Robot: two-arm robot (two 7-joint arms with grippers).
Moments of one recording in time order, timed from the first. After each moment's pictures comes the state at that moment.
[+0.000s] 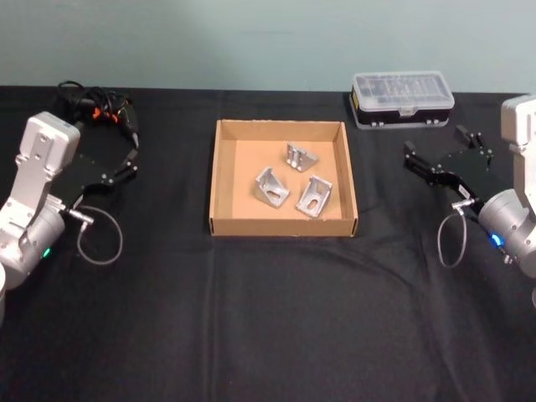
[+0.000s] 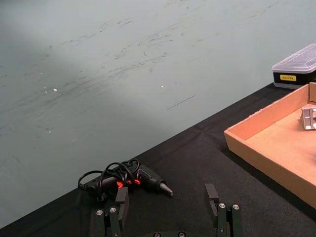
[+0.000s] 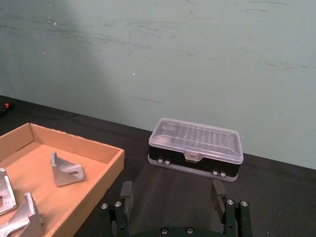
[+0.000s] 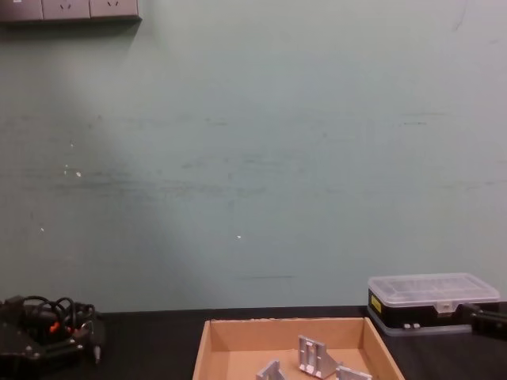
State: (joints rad) left arm -0.20 0.60 0.45 -1.41 -0.25 -0.12 0.03; right arm 0.19 0.36 -0.18 -1.39 0.23 0.02 0.19
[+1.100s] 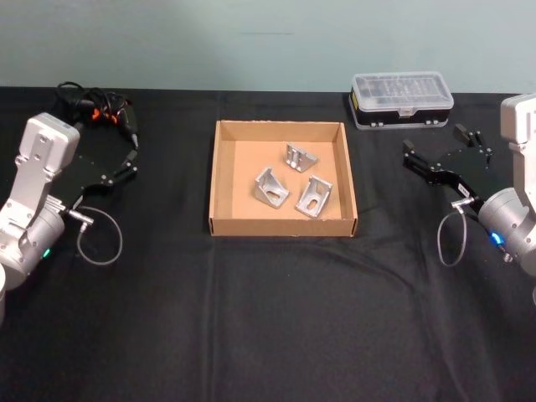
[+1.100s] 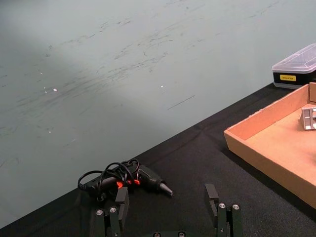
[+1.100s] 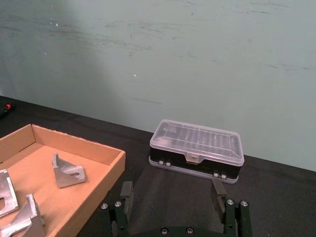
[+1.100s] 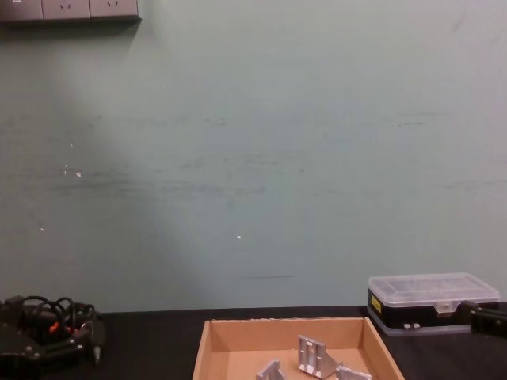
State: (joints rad) left arm -0.20 0.60 0.45 -1.41 -0.25 -0.12 0.03; right arm 0.19 0.37 -0.18 -1.39 0.23 0.03 0.20
